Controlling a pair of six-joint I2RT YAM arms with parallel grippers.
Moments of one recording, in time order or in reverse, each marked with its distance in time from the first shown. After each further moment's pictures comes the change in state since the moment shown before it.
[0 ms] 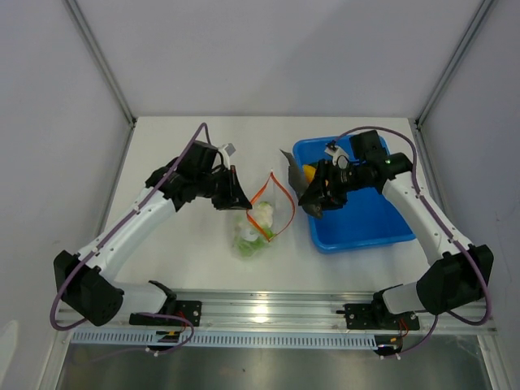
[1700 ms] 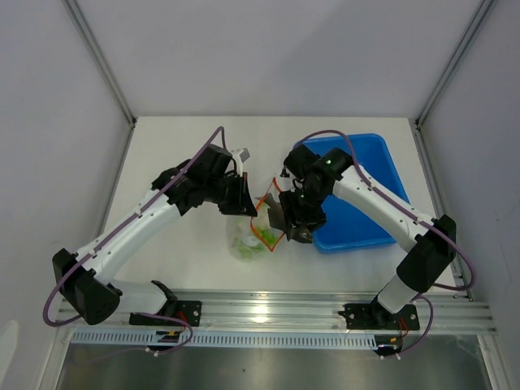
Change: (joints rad) left arm -0.135 0.008 0.068 -0.084 -0.104 0.074; right arm 0.436 0.211 0.262 -0.397 0.515 -0.037
